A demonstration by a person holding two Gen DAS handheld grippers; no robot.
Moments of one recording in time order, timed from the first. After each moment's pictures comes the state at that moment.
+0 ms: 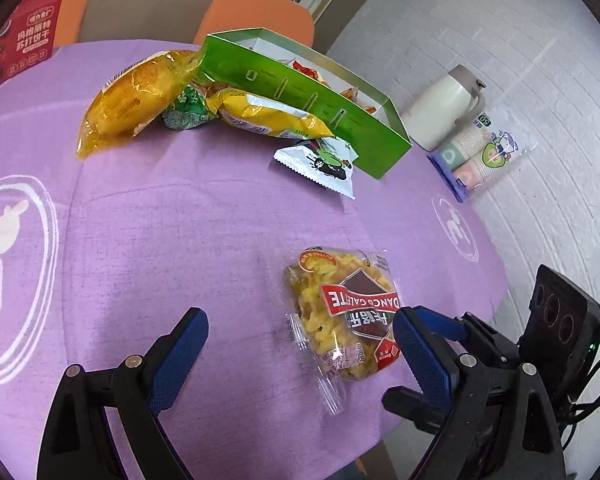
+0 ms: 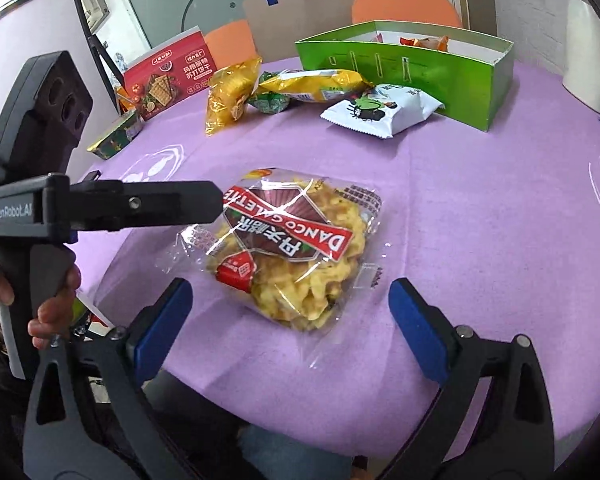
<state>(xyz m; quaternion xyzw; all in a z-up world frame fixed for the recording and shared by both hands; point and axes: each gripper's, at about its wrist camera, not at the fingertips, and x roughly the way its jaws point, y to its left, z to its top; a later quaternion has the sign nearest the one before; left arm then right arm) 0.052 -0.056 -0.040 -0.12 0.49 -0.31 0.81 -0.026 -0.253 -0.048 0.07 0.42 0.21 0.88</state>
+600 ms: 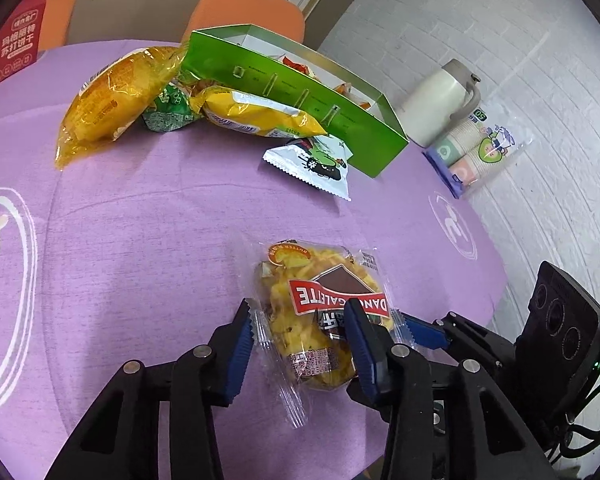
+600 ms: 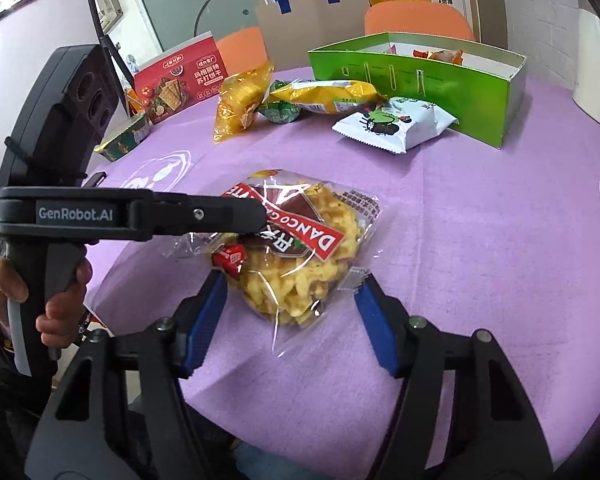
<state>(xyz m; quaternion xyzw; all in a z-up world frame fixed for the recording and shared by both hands) 0.063 -0.067 -0.047 -0.10 0.49 -0.32 0.80 -0.021 -0.251 -0.050 0.06 0.39 0.22 0.89</state>
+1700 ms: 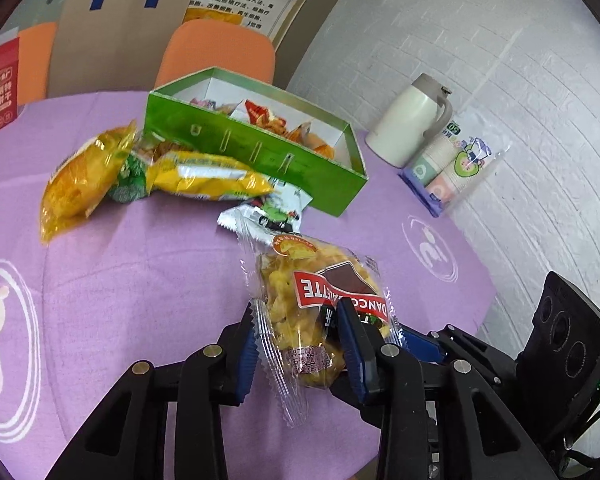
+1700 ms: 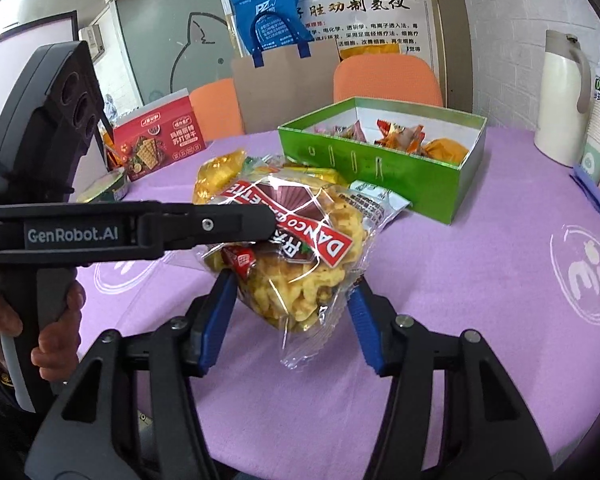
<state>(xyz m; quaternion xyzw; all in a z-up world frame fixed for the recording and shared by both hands) 0.066 -0.095 0.000 -0.08 0.43 -0.35 0.83 -0.013 -0.271 0.009 0.07 0.32 0.16 0.93</state>
